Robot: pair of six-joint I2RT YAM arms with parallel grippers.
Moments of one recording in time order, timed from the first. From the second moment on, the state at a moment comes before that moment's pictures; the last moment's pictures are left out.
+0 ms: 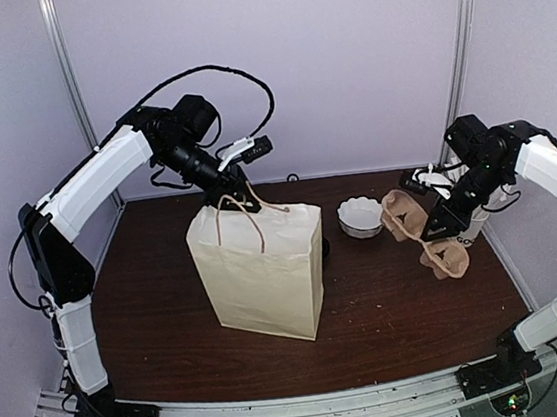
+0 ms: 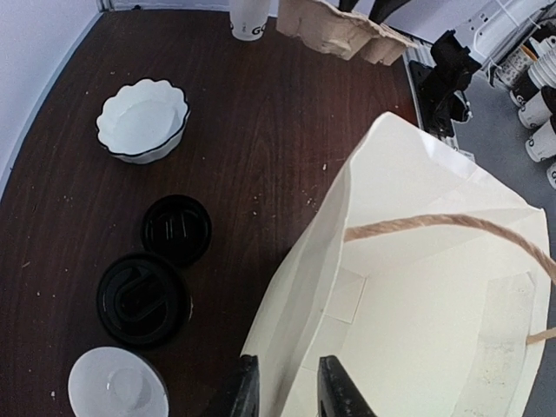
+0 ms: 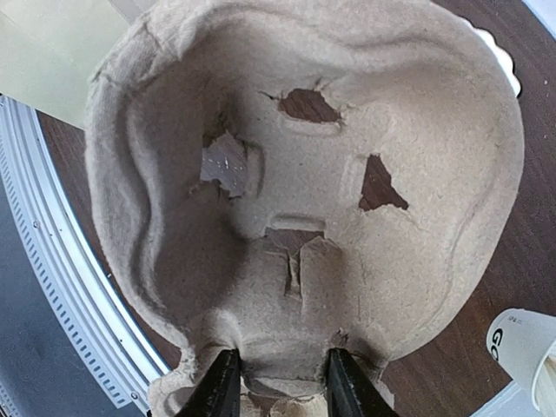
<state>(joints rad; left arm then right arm) -0.62 2.00 2.20 -1.29 0.66 0.65 0.27 1.30 1.29 -1.21 -0.35 -0.55</state>
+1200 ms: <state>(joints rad) -0.77 1.69 1.99 -1.34 0.37 0.31 0.39 1.36 1.23 -1.22 -0.36 -0.76</state>
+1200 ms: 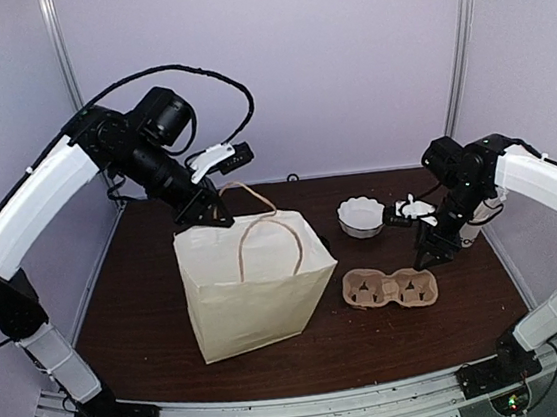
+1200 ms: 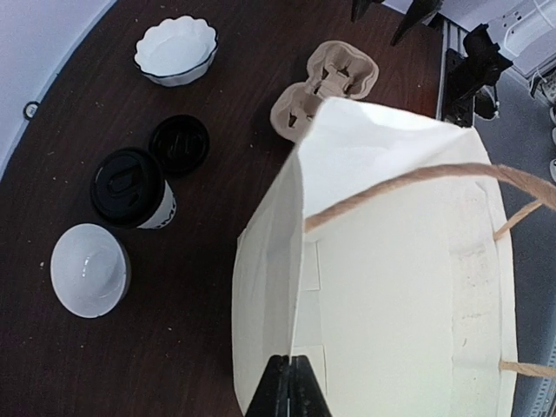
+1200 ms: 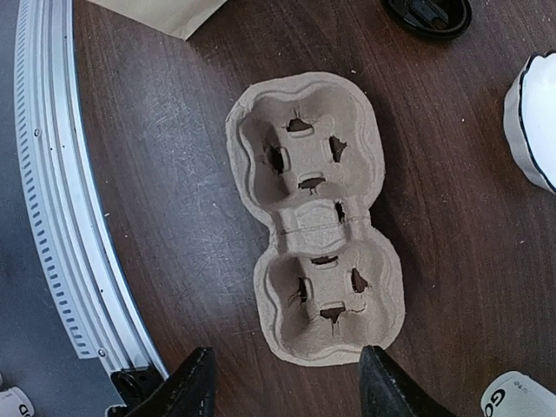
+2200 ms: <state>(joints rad) -0.92 1.31 1.50 -0.85 0.11 0.36 0.39 1.43 1.27 -0.99 -0.31 -0.76</state>
